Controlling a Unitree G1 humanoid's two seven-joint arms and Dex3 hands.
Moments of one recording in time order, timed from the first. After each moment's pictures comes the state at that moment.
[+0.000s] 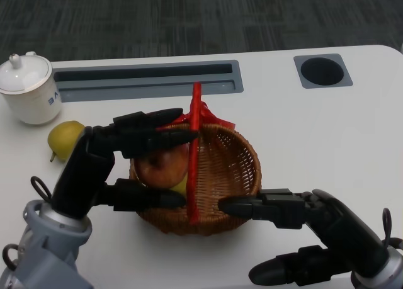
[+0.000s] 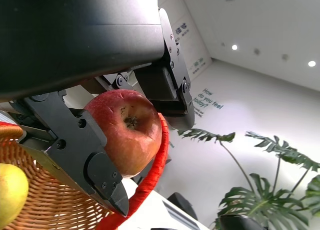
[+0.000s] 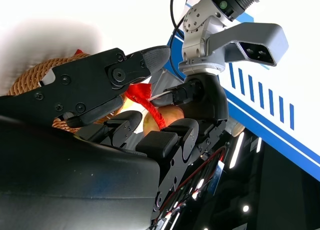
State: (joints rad) left arm -0.30 0.20 -0.08 0.51 0.20 -1.08 0.02; right arm -0.07 -0.17 0.24 0.26 0.02 -0.97 0.42
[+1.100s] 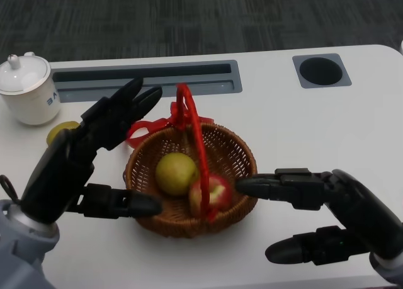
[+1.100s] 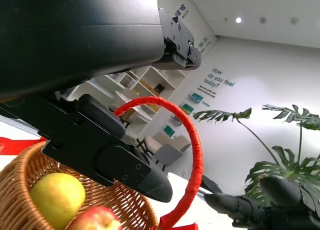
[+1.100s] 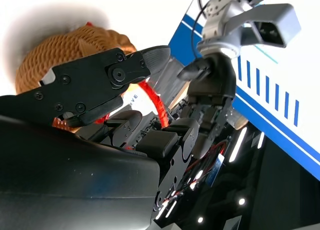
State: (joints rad) left arm -0.26 0.32 -0.04 0.49 0.21 -1.12 -0.05; right arm -0.12 -0.24 0.18 0.23 0.02 -0.97 0.41
